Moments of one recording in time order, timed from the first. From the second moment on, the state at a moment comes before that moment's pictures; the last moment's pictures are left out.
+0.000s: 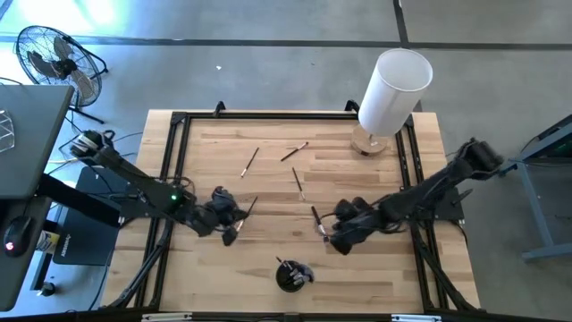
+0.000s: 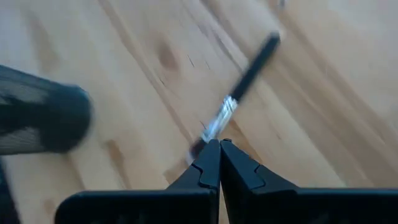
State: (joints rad) left arm -0.54 1.12 0.65 -0.23 -0.58 -0.78; right arm 0.47 1.45 0.87 -0.49 0.28 1.06
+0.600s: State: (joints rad) left arm -0.23 0.76 0.49 -0.33 -0.16 -0.34; right arm 0.41 1.94 1.35 -0.86 0.09 1.23
